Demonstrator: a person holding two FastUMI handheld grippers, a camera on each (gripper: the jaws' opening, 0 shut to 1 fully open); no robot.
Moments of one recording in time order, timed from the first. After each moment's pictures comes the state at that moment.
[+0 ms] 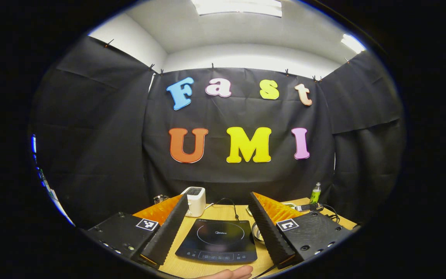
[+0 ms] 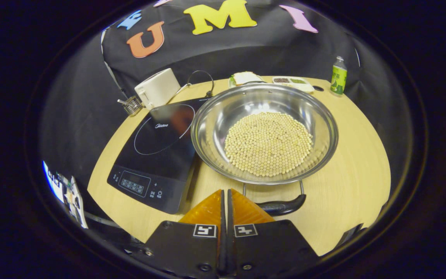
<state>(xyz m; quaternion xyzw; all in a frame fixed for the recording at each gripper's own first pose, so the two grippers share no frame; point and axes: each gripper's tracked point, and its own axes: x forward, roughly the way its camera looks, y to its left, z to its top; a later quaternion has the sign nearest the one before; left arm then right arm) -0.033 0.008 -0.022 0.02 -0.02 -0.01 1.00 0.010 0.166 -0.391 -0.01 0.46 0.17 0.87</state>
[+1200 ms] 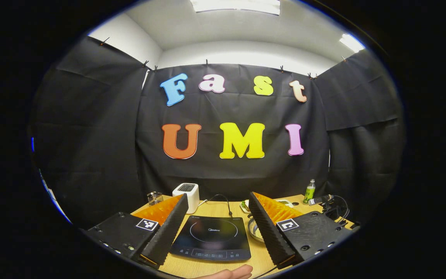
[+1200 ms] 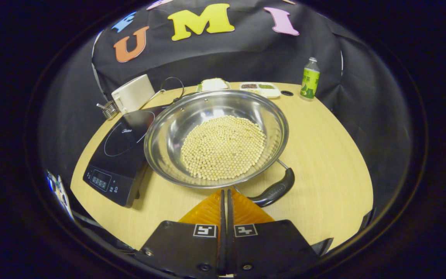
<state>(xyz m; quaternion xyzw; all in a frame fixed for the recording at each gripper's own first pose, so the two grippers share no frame) -0.027 -0.007 -0.038 0.02 0.00 -0.03 1.00 0.045 0.063 -0.393 -0.04 0.44 0.11 0.89</state>
